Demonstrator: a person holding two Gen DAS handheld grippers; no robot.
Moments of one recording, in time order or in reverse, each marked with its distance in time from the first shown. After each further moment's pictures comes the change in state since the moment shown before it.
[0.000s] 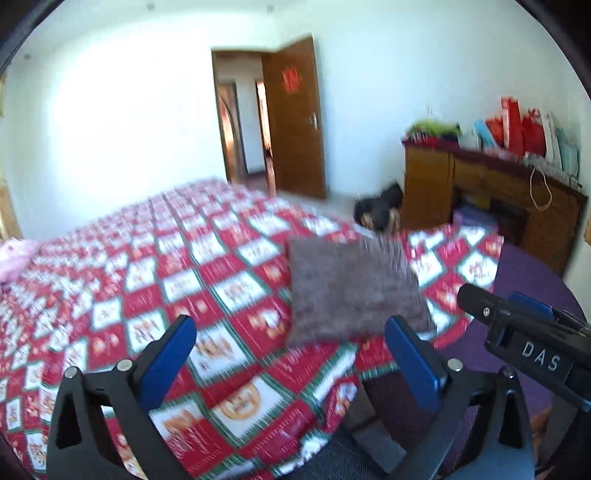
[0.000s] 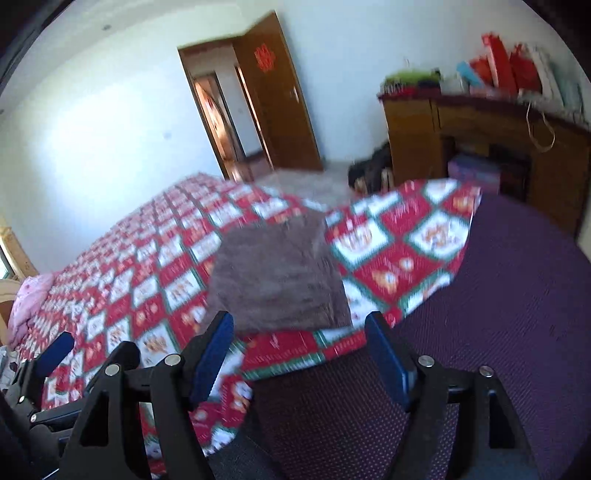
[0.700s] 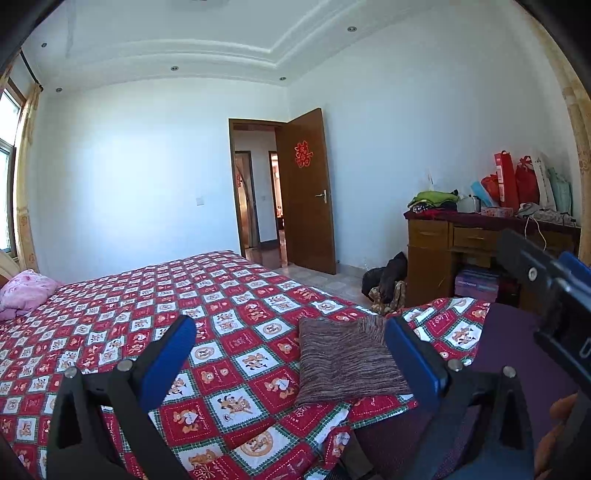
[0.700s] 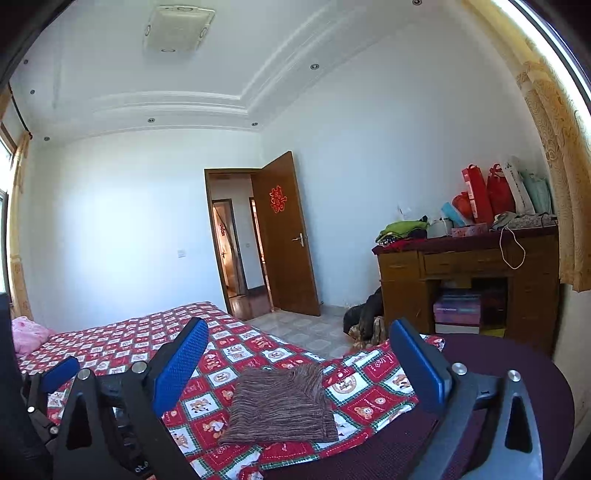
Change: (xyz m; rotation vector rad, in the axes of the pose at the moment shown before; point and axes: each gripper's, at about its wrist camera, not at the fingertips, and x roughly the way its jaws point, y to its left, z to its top) left arm -0.067 -0.002 0.019 -0.021 -0.275 0.041; right arm -0.128 0.026 0.014 -0.084 -0.532 -0.029
